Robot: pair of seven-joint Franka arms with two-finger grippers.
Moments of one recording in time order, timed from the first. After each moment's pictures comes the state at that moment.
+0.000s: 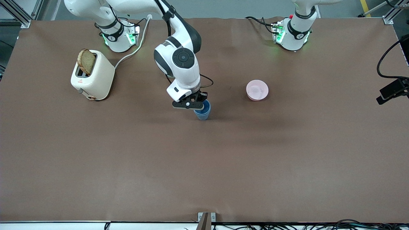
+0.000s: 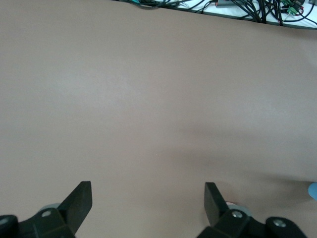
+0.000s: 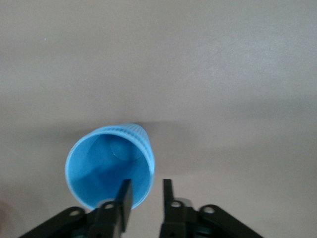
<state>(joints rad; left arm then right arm) 0.00 0.14 0.04 -1.33 -0.03 1.57 -0.09 0.80 0.47 -0.04 -1.69 0.04 2.16 0.84</state>
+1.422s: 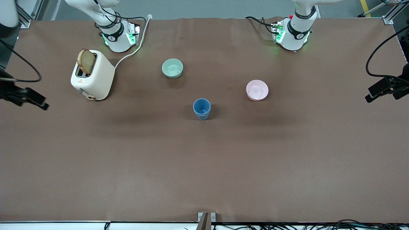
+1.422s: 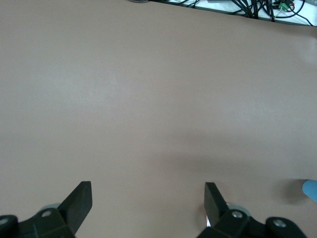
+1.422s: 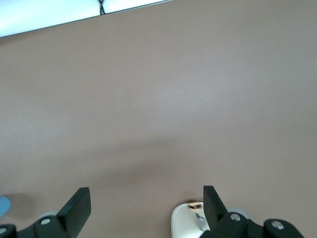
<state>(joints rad) 0.00 0.03 0.03 -1.54 -0.05 1.70 -0.08 -0.03 0.03 -0.07 -1.59 0.04 1.72 0.07</state>
